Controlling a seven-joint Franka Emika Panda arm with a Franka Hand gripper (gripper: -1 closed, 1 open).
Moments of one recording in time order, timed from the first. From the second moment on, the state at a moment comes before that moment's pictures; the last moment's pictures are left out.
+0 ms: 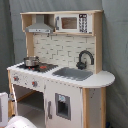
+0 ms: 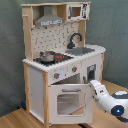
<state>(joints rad) -0.33 -1.50 1.75 -2.42 0.09 2.27 0.66</state>
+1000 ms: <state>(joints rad) -0.52 -1.50 1.72 -2.43 0.04 2.53 0.66</state>
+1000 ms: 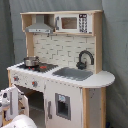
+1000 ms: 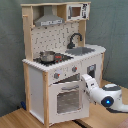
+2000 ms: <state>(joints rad) -0.60 -1.51 1.70 -2.39 -0.07 2.69 0.73</state>
